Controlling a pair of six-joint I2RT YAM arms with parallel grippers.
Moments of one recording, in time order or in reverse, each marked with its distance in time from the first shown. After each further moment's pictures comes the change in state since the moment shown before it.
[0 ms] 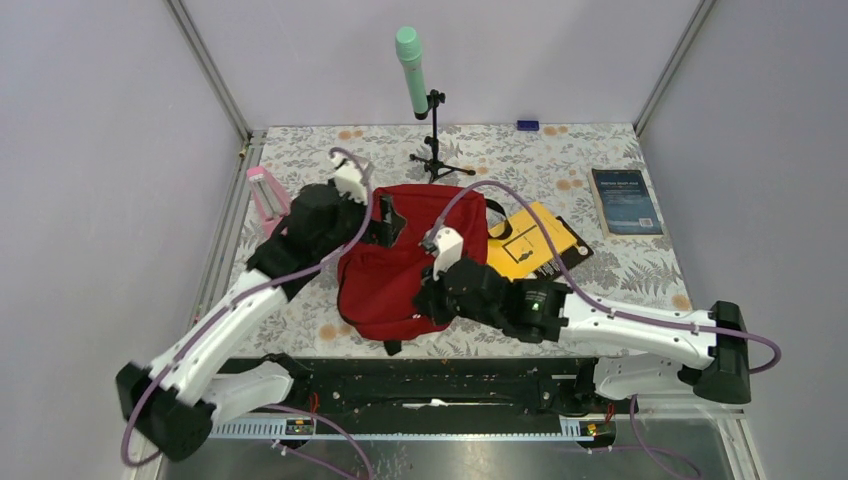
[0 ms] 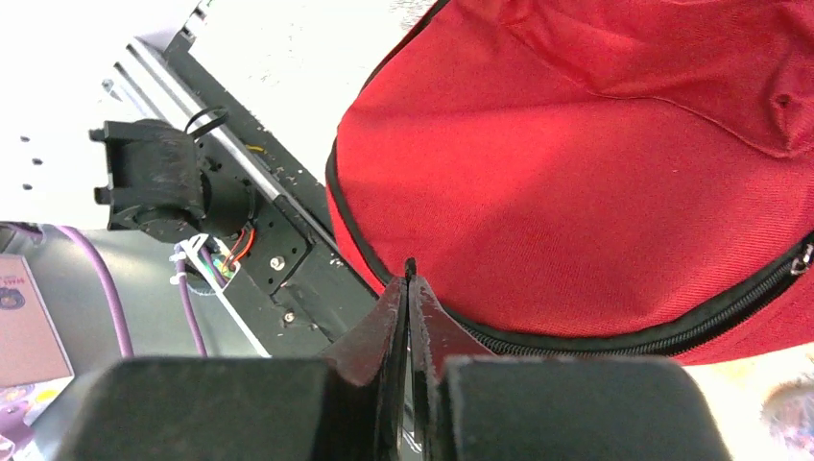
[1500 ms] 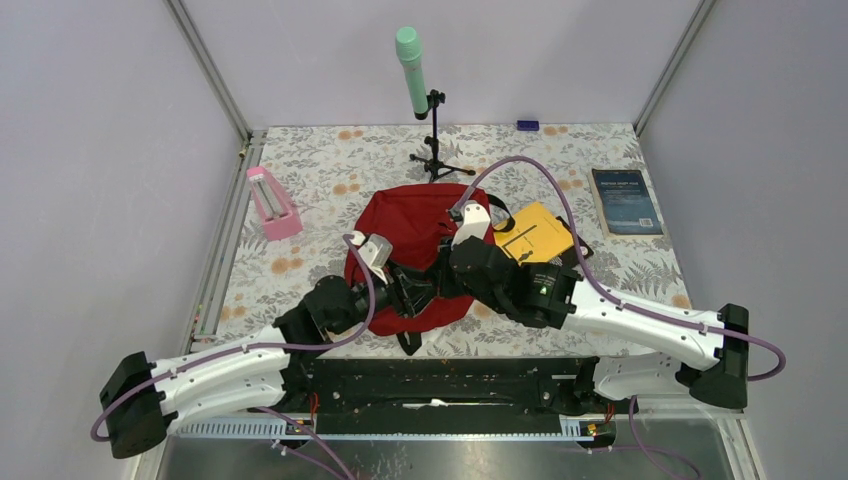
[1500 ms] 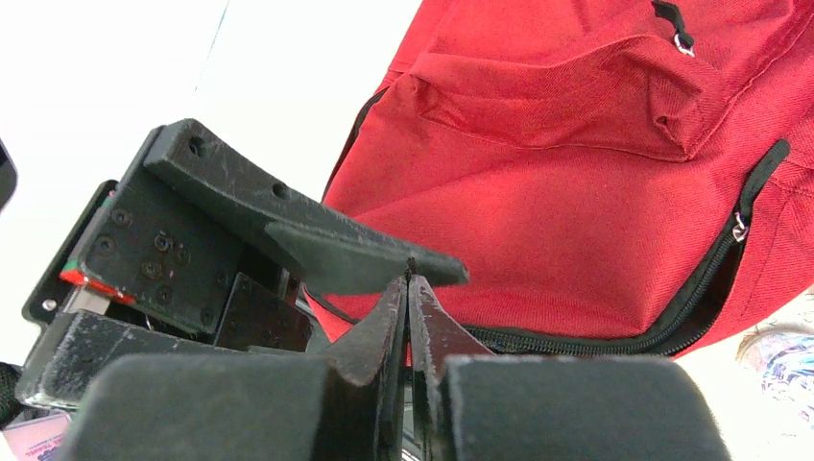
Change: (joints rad) left arm -0.444 -0.303 -0.605 0.733 -0.071 -0.246; right arm -0.096 -0.010 0.100 -0.140 0.158 0.204
